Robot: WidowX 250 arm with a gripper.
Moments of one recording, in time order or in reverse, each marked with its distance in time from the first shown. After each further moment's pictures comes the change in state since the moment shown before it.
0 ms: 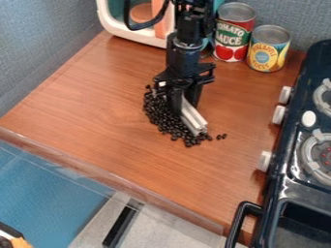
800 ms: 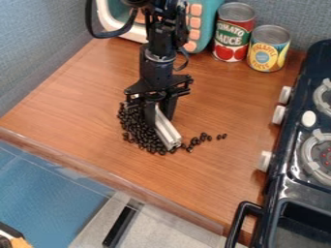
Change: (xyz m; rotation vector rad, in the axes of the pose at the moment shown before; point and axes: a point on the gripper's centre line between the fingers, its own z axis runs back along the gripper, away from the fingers) arm -0.008 0.047 -0.007 0.019 -0.006 -0.006
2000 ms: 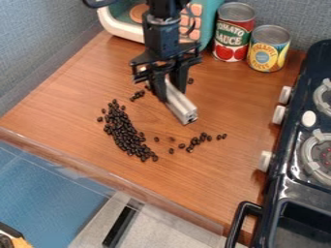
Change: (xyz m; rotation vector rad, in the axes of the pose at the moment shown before) arm -0.008 -0.026 0.062 -0.160 0.063 0.003
